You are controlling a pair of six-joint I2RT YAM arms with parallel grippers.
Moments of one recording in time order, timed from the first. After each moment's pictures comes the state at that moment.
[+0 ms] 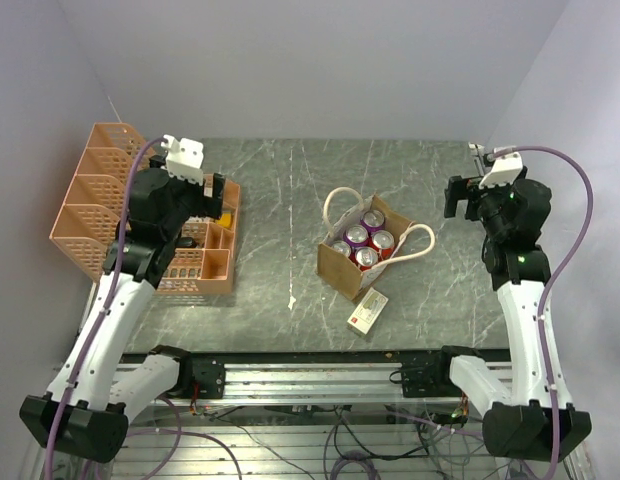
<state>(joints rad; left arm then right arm) -0.23 0.97 1.06 -0.31 -0.04 0.14 -0.10 0.94 1.01 -0.29 -0.14 -0.20</state>
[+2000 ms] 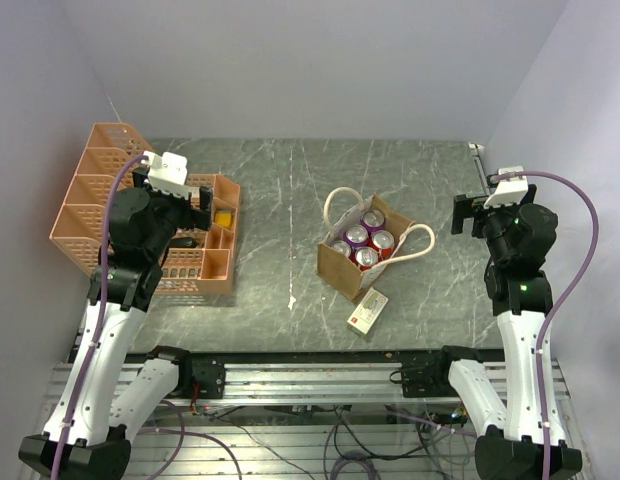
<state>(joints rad) -0.18 0.81 1.00 -0.33 0.03 0.15 -0.12 0.75 0.91 -0.30 -0.10 -0.26</state>
